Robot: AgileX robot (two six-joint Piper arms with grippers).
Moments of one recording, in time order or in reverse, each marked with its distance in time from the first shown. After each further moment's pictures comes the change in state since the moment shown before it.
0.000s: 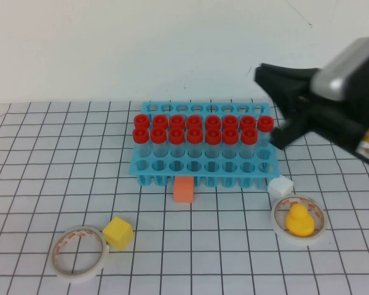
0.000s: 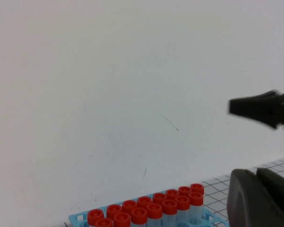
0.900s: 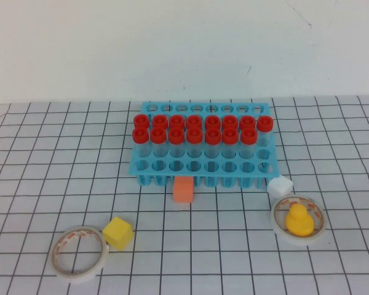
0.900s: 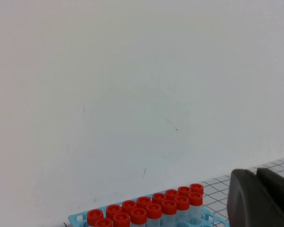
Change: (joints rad) right arm 0.000 -1.282 0.555 -0.208 0.837 0.222; left arm 0.000 0.000 0.000 0.000 0.002 0.000
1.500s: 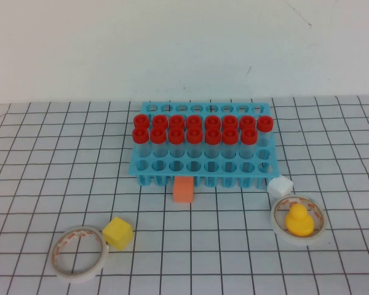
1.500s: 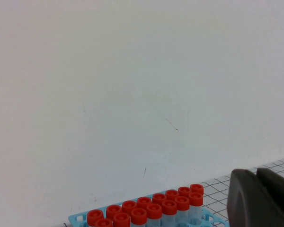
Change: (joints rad) right arm -0.077 -0.085 0.244 1.036 -0.035 -0.897; left arm 0.000 0.000 0.000 0.000 0.000 0.000
